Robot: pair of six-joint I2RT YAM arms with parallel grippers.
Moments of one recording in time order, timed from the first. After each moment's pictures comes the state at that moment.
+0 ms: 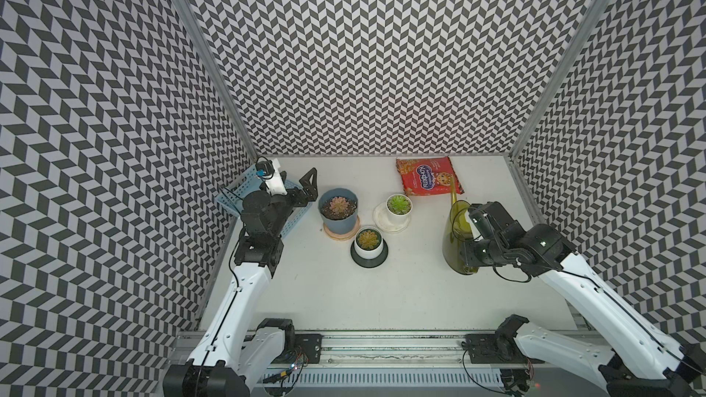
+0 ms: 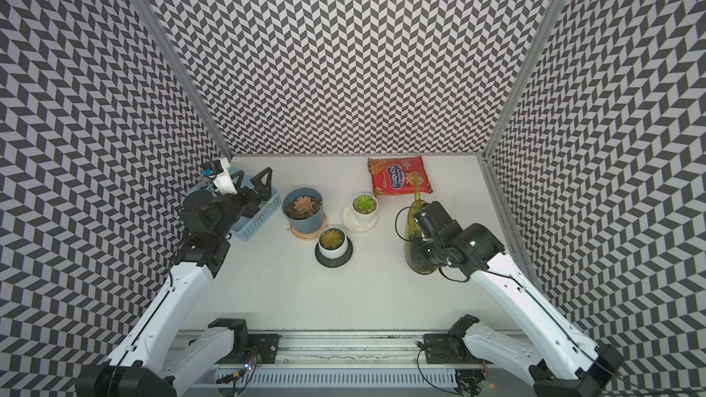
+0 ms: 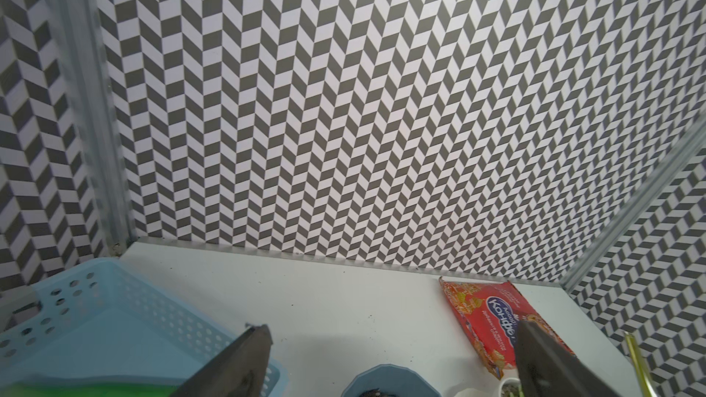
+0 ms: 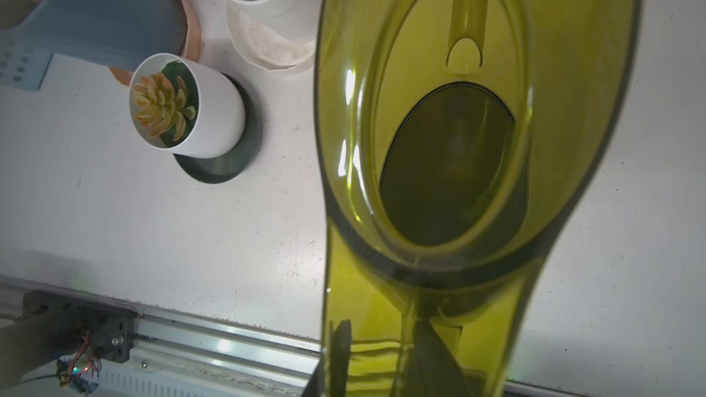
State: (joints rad) left arm -0.07 0.96 0.78 0.19 0.19 -0.33; right arm 0.61 1.00 1.09 -1.19 0.10 0.55
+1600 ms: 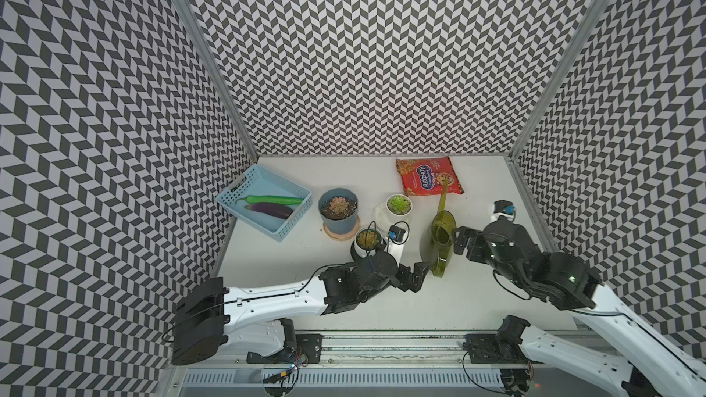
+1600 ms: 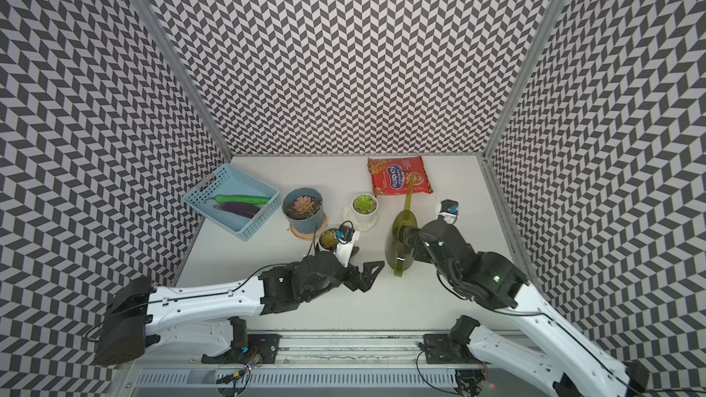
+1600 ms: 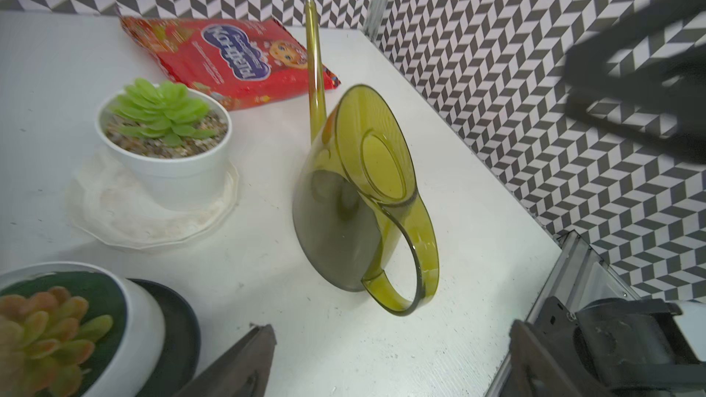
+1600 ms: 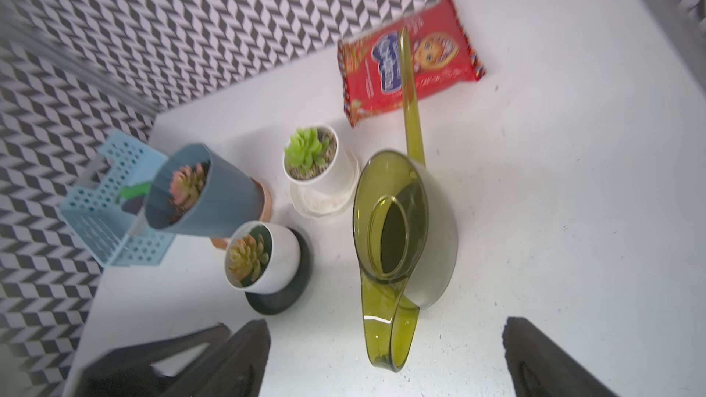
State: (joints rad) left arm -1.25 1.30 0.79 0.06 -0.30 -0.58; right arm 0.81 0.80 1.14 -1.06 0.50 0.83
